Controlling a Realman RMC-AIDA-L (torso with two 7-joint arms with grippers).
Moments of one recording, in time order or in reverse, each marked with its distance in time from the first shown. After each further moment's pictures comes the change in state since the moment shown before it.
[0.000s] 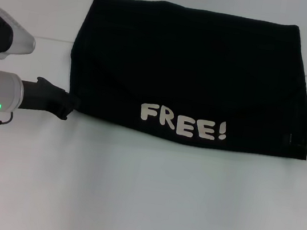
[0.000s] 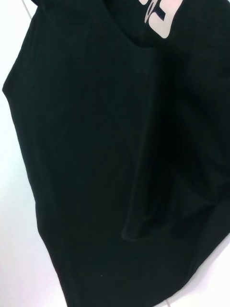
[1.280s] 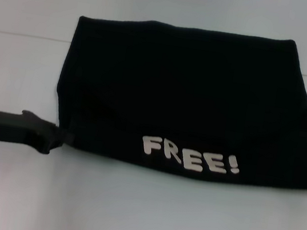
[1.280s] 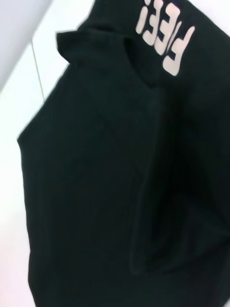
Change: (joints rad) left arm 0.133 -0.024 -0.096 0.220 -0.007 0.435 -0.100; right arm -0.182 -0.049 0.194 -0.101 0.027 -0.377 -0.281
